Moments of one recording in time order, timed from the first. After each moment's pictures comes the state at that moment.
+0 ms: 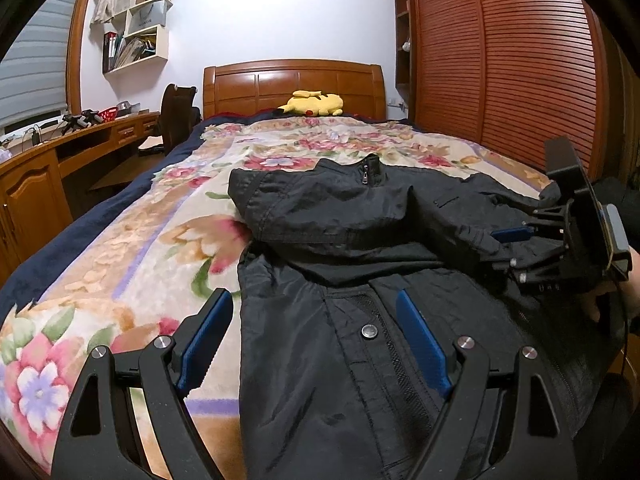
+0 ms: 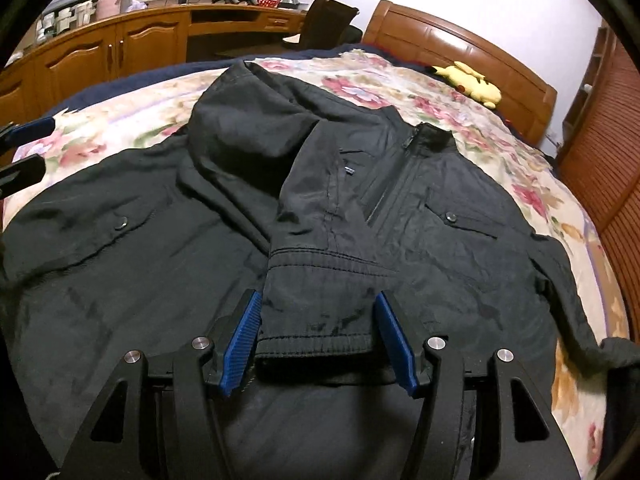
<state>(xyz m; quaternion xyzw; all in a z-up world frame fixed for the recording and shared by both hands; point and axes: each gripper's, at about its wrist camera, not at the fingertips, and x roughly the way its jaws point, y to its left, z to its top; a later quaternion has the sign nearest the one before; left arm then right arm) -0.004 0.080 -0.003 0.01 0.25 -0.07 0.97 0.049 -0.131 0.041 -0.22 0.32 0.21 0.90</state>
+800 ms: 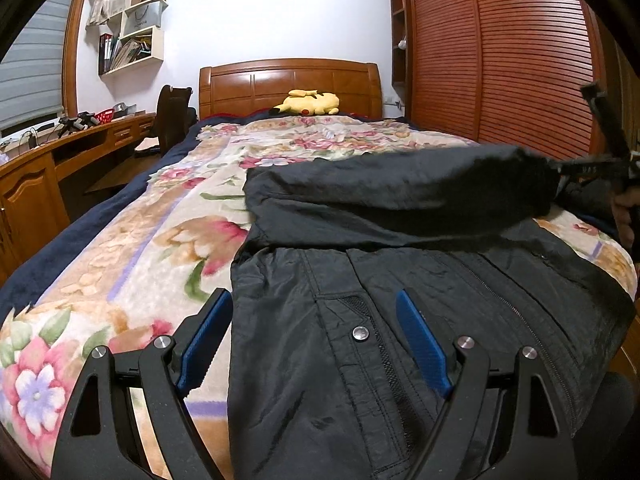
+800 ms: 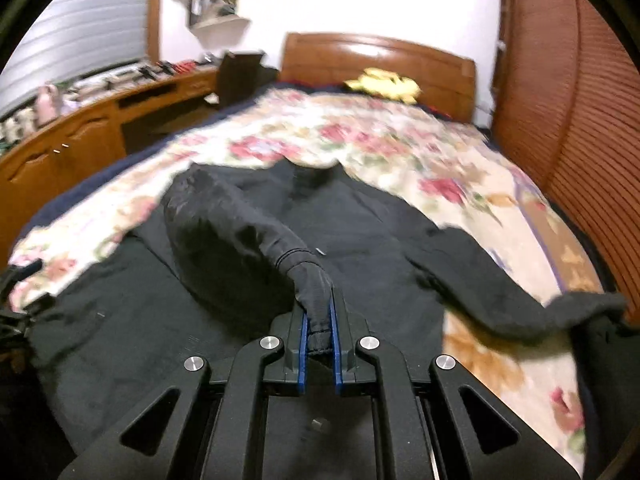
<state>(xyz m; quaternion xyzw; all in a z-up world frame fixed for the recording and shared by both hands) -0.002 0.072 -0.003 0.01 0.25 -0.07 0.97 0.049 -0.257 0.104 -0.09 0.30 0.12 0.94</state>
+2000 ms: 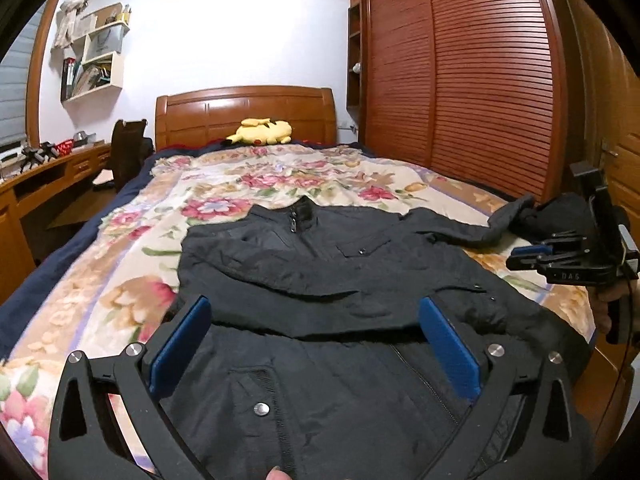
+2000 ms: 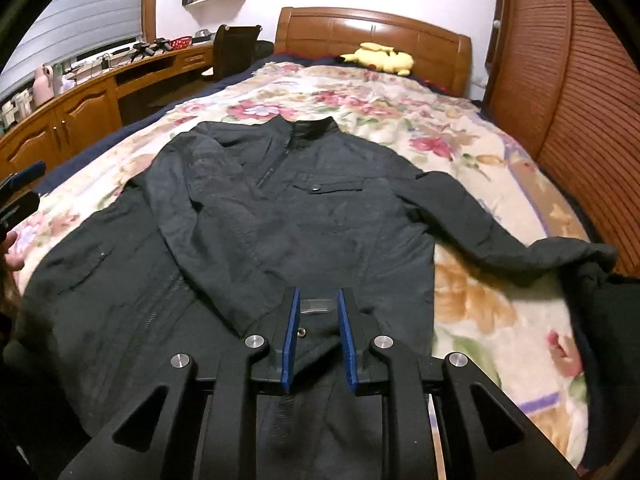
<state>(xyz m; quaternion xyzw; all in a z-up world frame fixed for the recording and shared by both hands) 0.015 0.010 0.048 0.01 0.22 -0.15 0.97 0.027 -0.317 0.054 -0.09 0.31 0.12 0.94</state>
